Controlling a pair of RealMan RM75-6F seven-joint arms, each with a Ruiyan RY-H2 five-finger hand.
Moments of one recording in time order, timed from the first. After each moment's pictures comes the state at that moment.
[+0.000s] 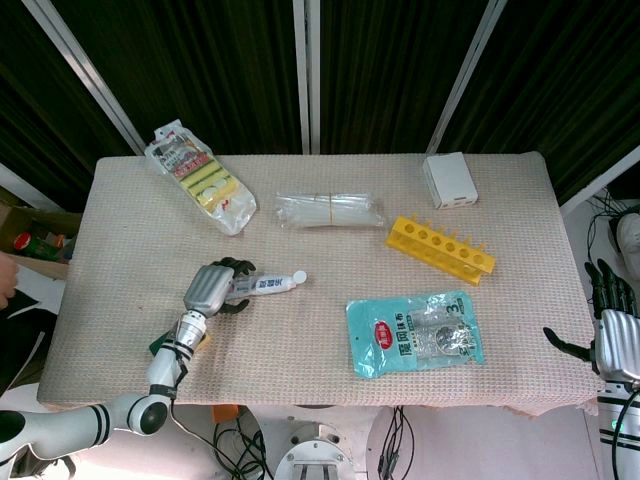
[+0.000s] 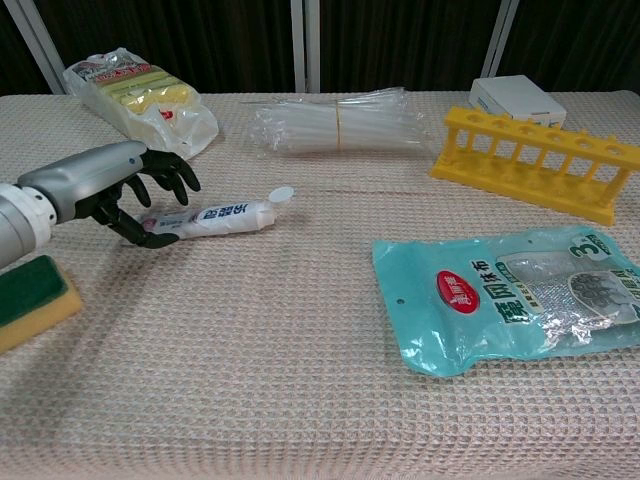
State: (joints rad) left arm -0.58 -1.68 -0.16 -1.38 1.18 1.03 0.16; right arm 0.05 -1.16 0.16 -1.69 -1.36 1.50 0.08
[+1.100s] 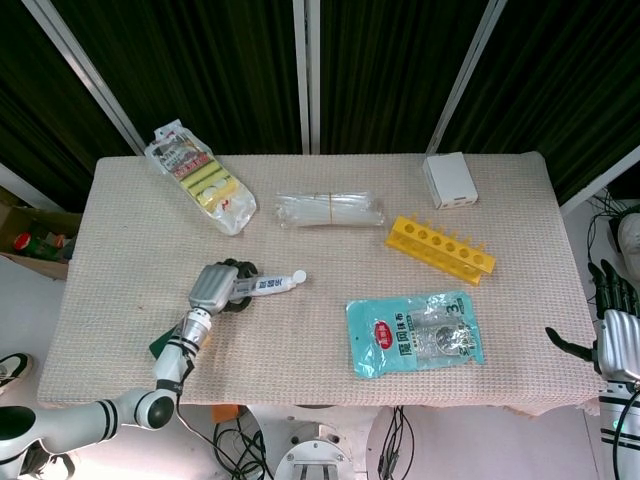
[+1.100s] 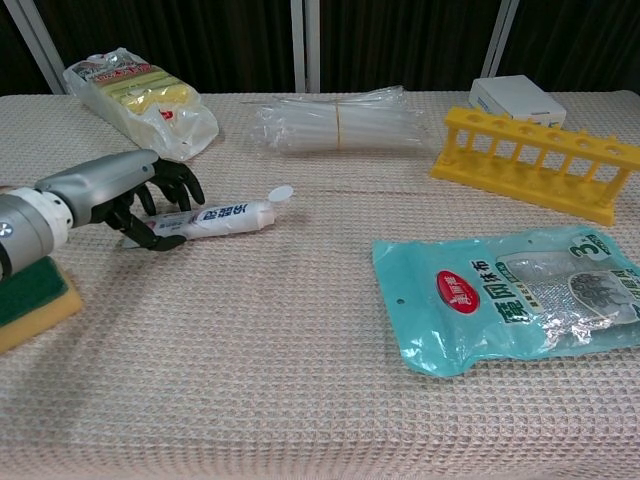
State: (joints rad) left arm -0.61 -1.71 -0.17 -1.34 1.12 1.00 0.20; right arm 0.04 -1.16 0.16 -1.68 -1.35 1.49 0.09
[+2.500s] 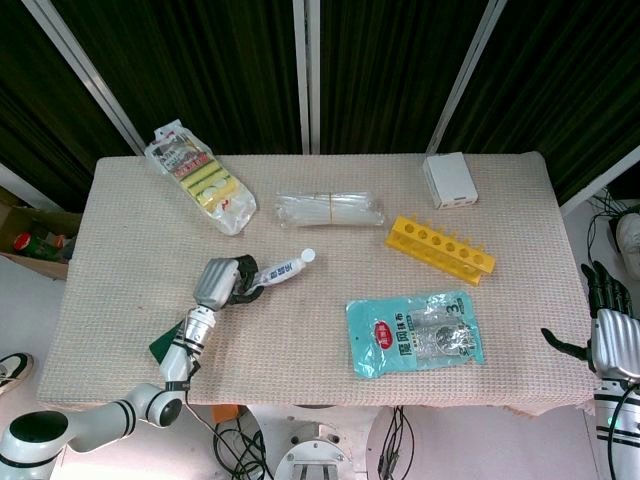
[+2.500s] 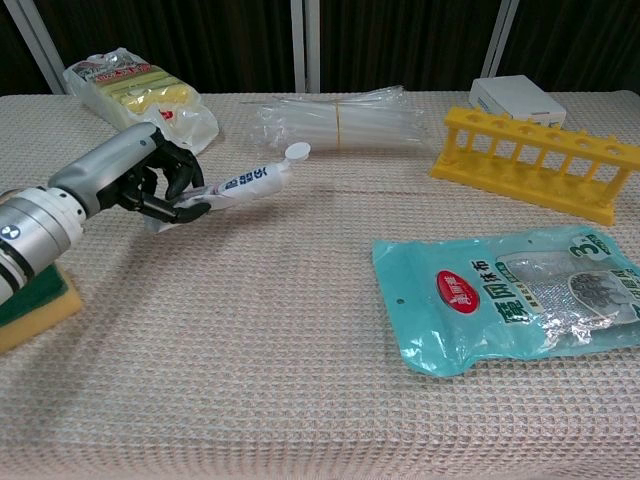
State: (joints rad) left arm -0.60 -1.86 -0.16 -1.05 1.38 1.17 -0.29; right arm 0.06 -1.18 0.16 -1.67 -1.34 1.47 0.07
